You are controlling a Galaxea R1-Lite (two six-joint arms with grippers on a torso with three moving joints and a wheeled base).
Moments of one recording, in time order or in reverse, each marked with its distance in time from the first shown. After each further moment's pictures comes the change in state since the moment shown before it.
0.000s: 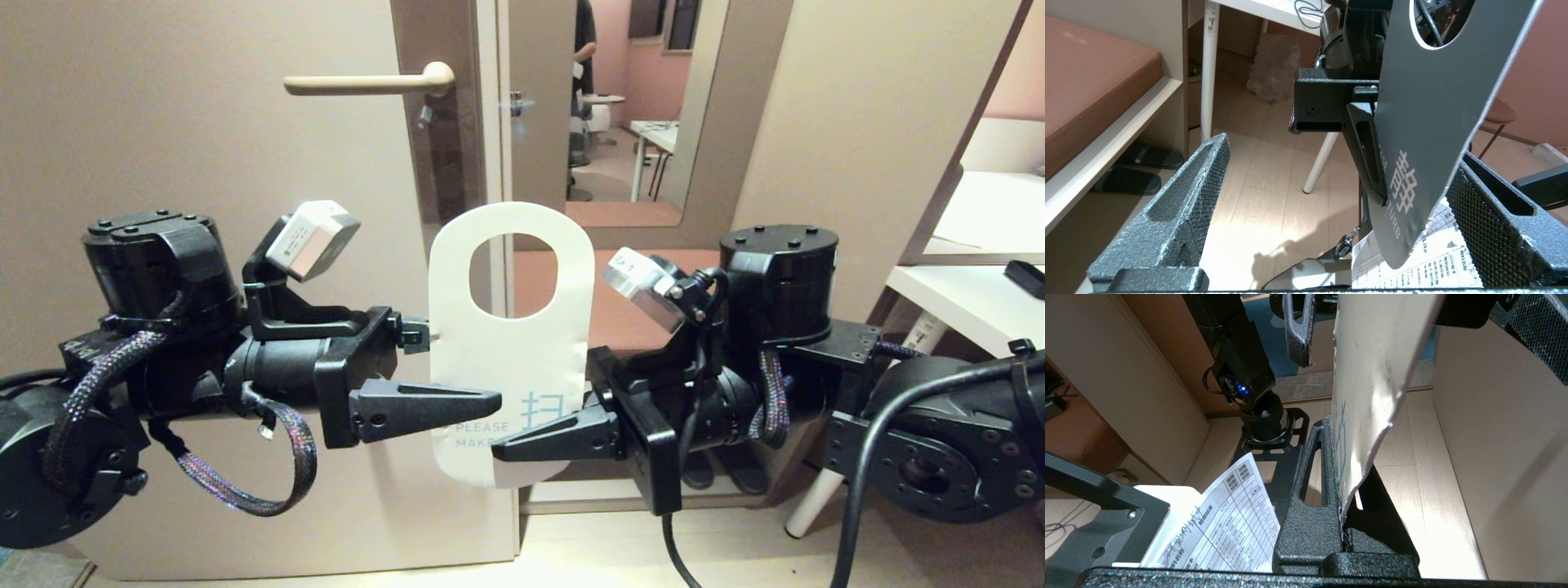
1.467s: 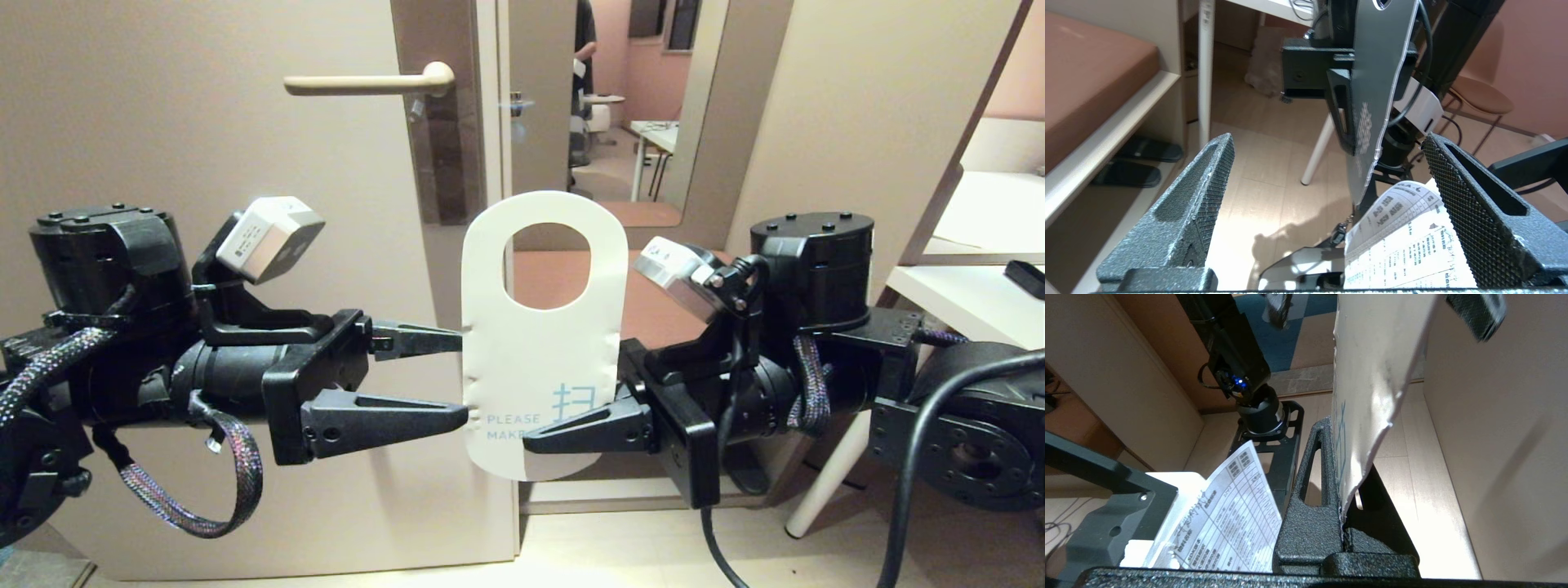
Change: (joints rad) left arm 0.038 -0.077 0.002 0.134 -0.043 0.063; right arm -0.043 -0.057 0.004 0.103 0.011 -0.052
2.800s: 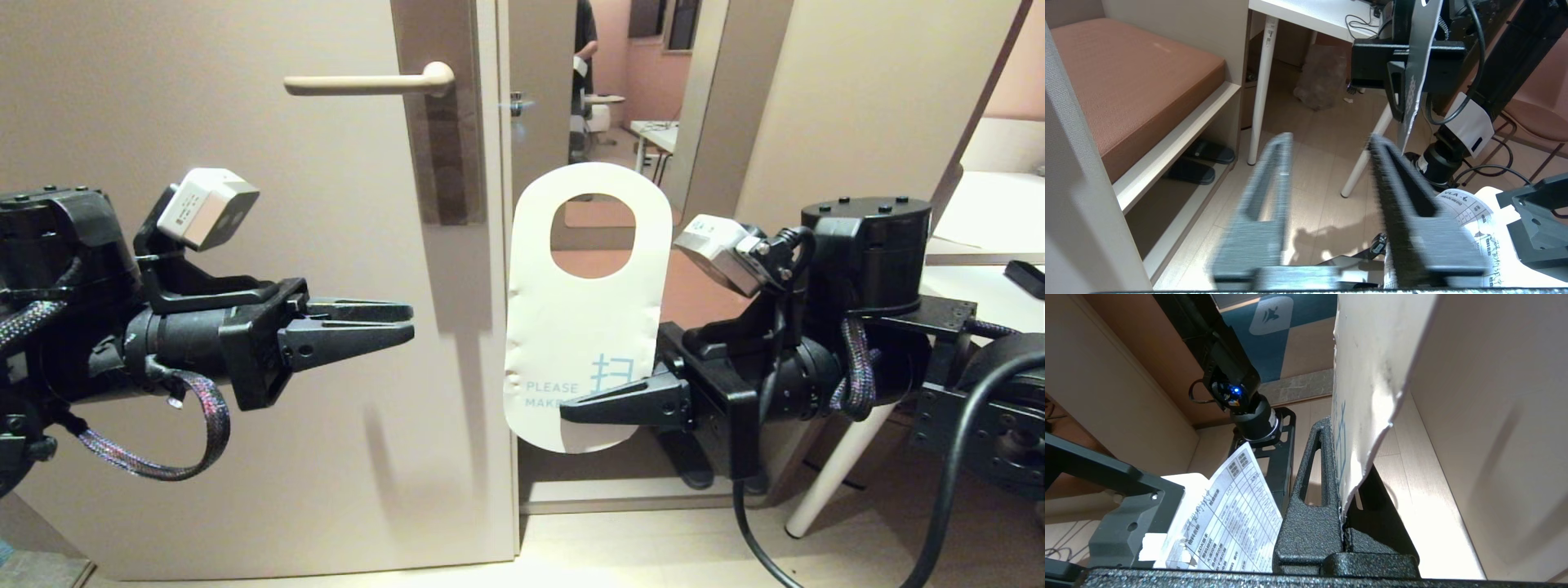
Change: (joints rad) left arm 0.173 -0.009 -0.026 0.000 -0.007 0.008; right arm -0.071 -0.054 0.030 0.002 0.003 0.057
